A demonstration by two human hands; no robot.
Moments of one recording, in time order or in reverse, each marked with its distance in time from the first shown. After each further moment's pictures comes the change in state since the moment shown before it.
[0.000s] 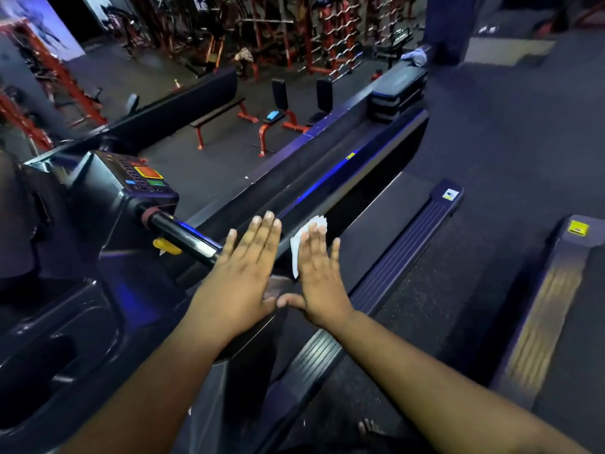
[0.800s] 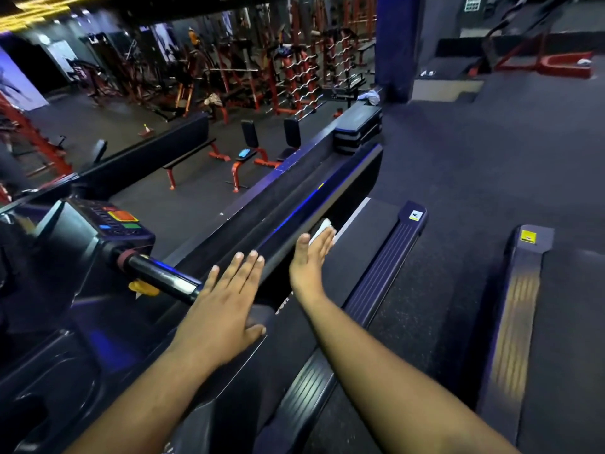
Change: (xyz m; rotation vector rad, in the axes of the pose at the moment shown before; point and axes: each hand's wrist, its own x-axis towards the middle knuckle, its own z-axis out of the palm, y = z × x) left_hand 0.003 0.000 0.000 0.103 0.020 0.027; right_hand 0.072 -0.005 -0.025 0.743 0.367 0.775
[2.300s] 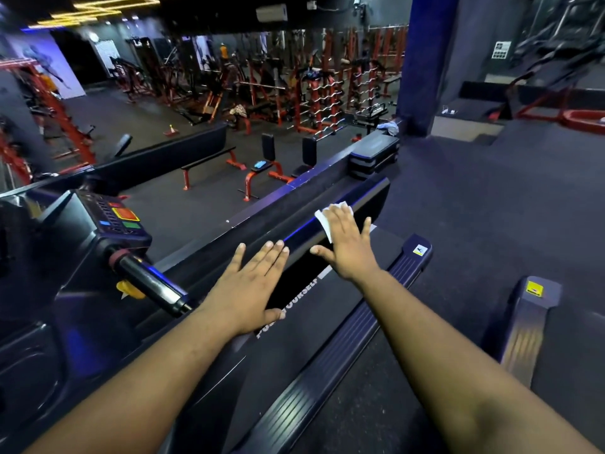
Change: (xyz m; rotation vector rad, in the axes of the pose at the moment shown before) left_hand 0.084 0.030 -0.014 0.015 -0.110 0.013; right_hand 0.125 -0.015 -0.106 -0.949 -0.279 -0.657
